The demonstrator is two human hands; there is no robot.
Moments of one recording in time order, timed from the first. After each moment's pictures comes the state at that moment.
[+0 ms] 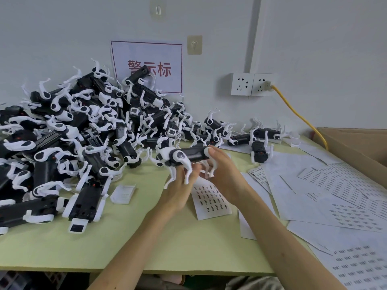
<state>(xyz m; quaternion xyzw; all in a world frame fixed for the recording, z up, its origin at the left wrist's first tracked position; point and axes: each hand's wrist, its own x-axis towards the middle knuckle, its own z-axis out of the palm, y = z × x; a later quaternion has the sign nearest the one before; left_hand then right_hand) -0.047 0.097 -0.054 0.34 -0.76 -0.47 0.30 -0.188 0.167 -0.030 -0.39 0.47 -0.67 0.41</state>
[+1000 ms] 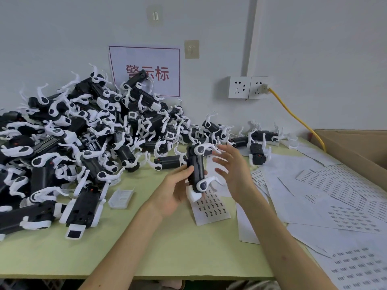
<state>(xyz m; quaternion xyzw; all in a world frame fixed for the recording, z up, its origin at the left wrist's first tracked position) -0.043 0.086 -0.039 0.14 -0.53 -0.80 0.26 -0.205 0.171 -0.023 -0.26 0.50 -0.76 0.33</state>
